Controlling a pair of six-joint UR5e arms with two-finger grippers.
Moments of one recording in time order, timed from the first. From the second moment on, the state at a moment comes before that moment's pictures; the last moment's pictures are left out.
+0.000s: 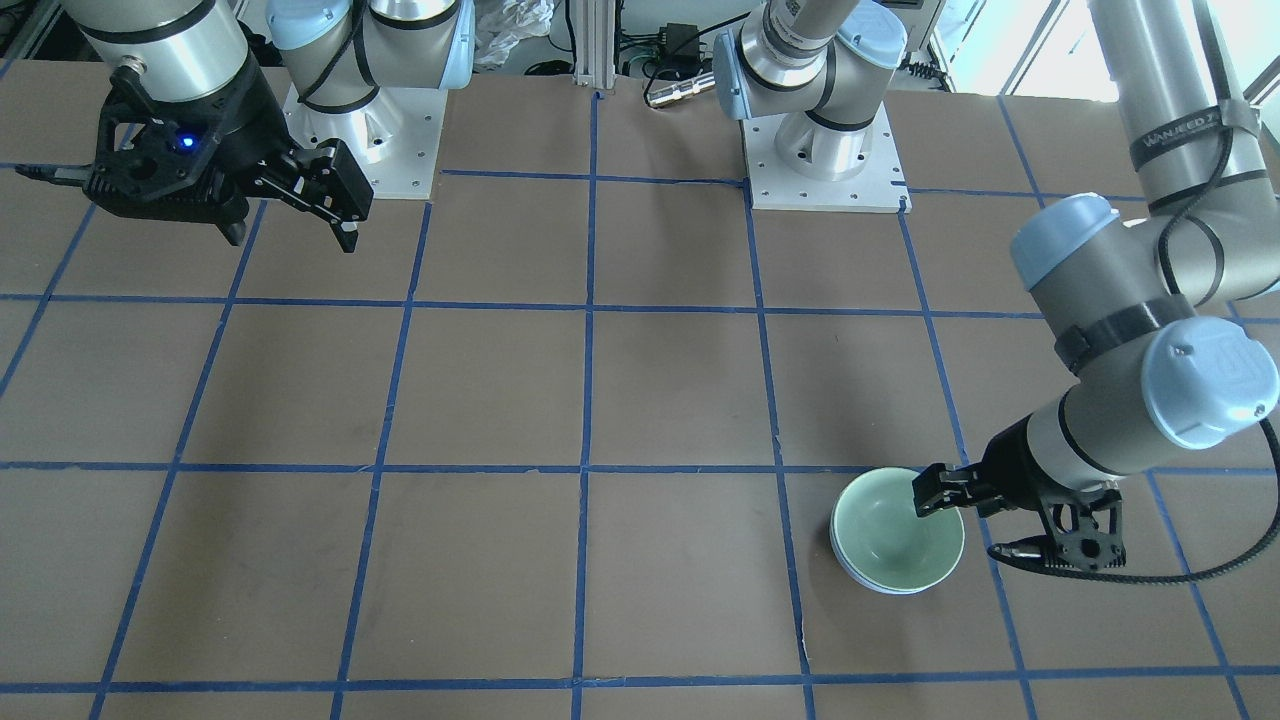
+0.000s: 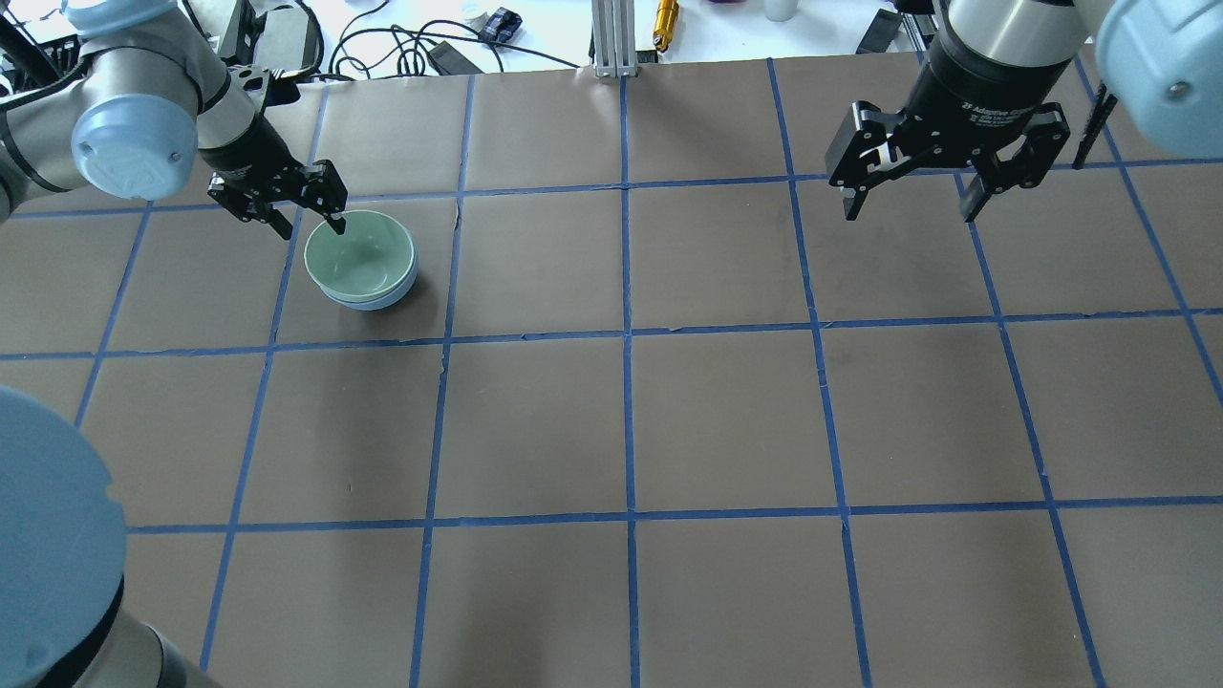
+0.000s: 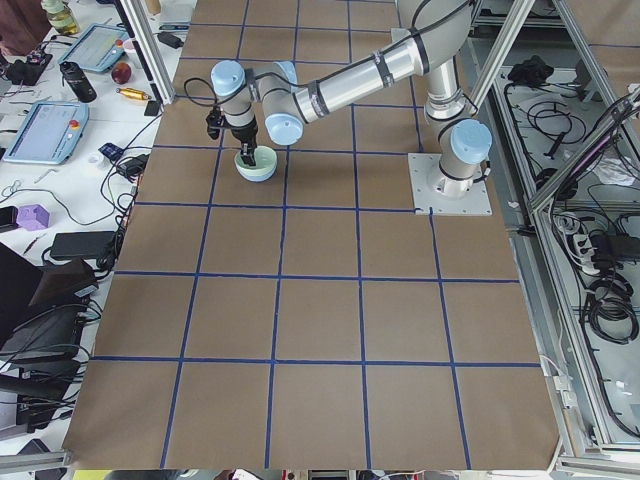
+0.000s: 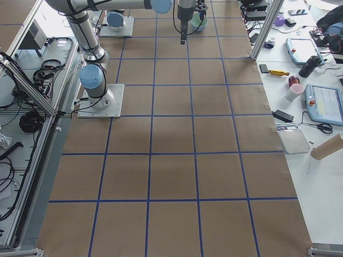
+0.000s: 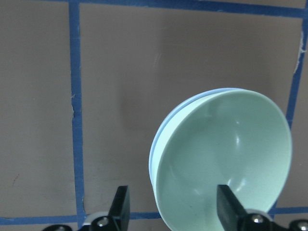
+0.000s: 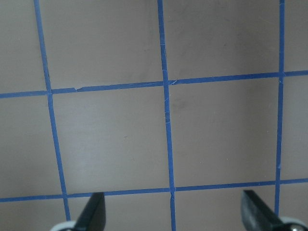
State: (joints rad) left arm -1.38 -1.98 -1.52 -1.25 1.52 0.22; right arm 1.57 -1.57 1.53 -1.51 -1.56 0.06
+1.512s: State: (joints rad) left arm -1.56 -1.55 -1.52 -1.59 1.57 0.05; right arm 1.57 -1.57 1.53 -1.51 -1.56 0.06
